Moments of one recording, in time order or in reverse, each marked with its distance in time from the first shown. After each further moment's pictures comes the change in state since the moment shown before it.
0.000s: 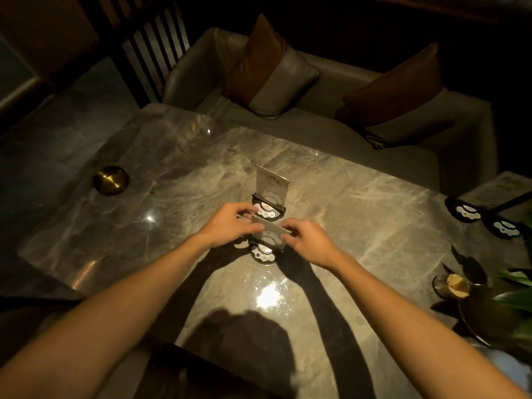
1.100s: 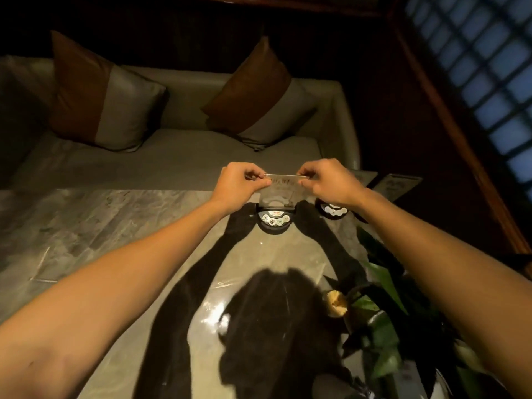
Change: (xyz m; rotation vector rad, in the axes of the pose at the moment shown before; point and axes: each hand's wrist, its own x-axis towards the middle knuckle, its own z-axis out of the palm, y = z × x) left_hand 0.251 0.301 0.264 0.099 -0.042 0.436; right_hand -0.033 0.256 -0.353 -0.209 0.353 0.252
